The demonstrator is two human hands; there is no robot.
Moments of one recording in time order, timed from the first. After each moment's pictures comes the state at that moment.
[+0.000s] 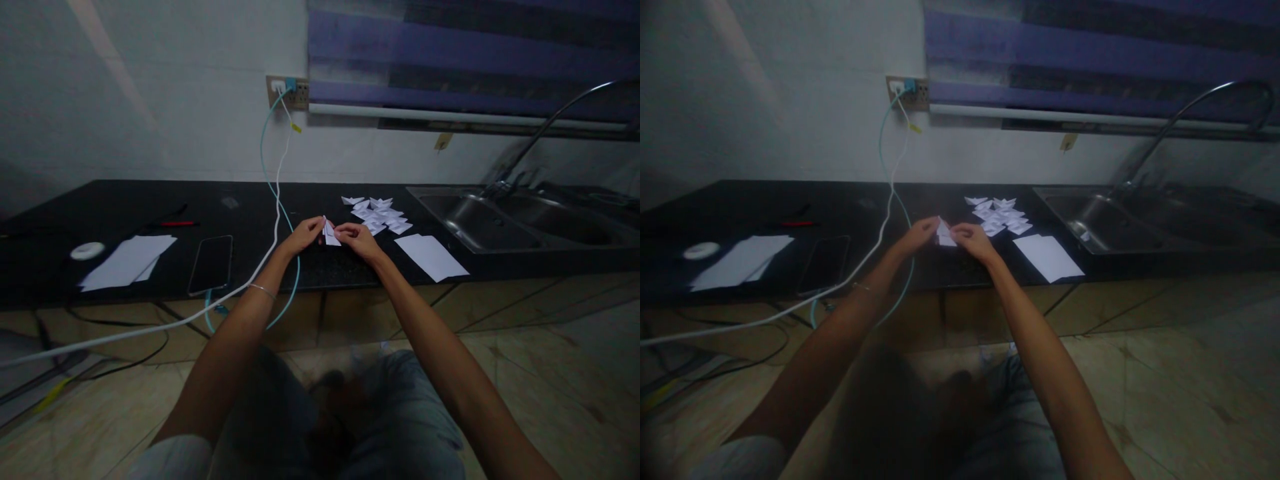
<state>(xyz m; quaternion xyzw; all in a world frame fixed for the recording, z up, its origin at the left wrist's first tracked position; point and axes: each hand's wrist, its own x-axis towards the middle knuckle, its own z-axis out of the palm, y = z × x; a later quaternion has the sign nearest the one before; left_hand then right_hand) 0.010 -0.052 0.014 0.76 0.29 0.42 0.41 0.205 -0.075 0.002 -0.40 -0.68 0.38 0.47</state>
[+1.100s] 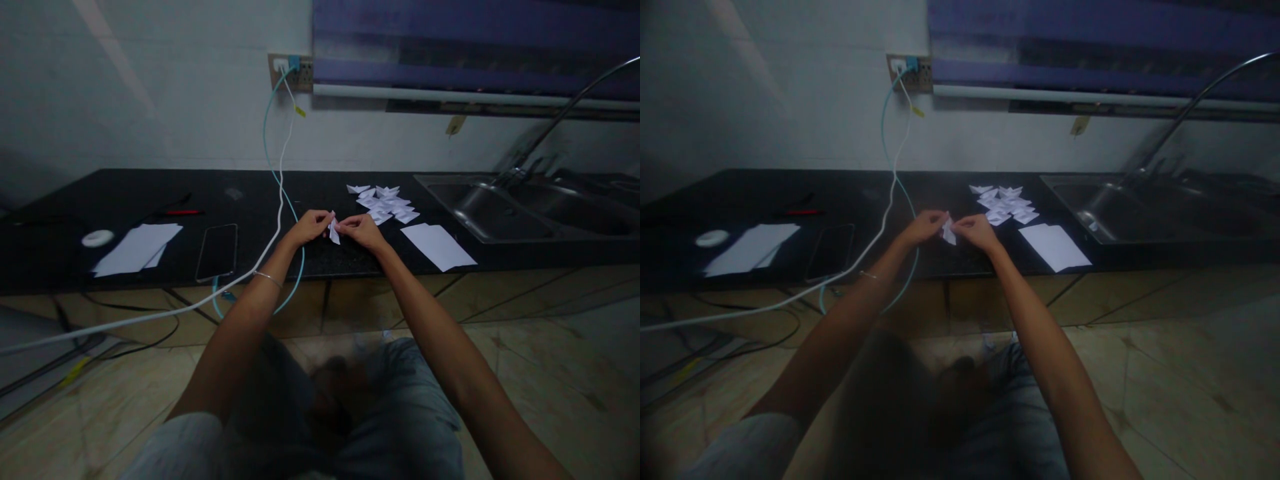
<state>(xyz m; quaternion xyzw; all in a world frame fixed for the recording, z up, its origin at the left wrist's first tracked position) 0.009 -0.057 0.013 0.79 0.31 0.38 0.37 0.200 -0.078 0.003 -0.44 -0.70 0.36 0.44</state>
